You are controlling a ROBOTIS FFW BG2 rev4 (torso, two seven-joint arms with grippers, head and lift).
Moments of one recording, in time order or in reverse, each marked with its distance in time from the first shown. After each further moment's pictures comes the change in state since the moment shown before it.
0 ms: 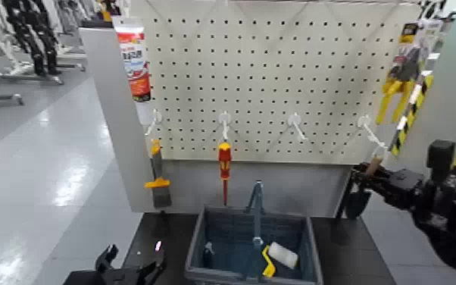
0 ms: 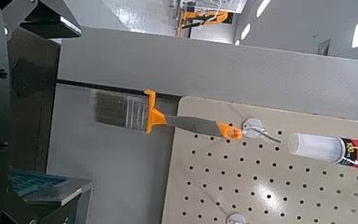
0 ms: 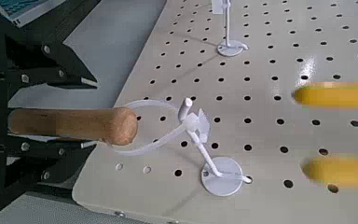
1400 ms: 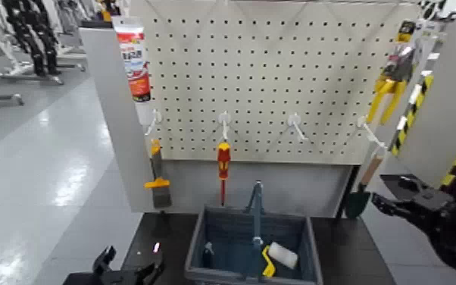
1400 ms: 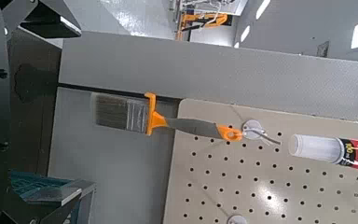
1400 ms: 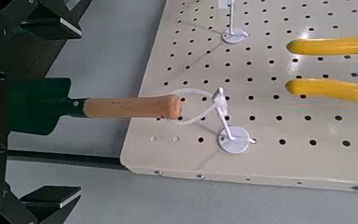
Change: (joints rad) left arm 0.011 0.006 -0.001 -0.013 -0.006 0.002 0.017; right arm 0.183 0.053 -0.192 -0.188 0.036 0.062 -0.011
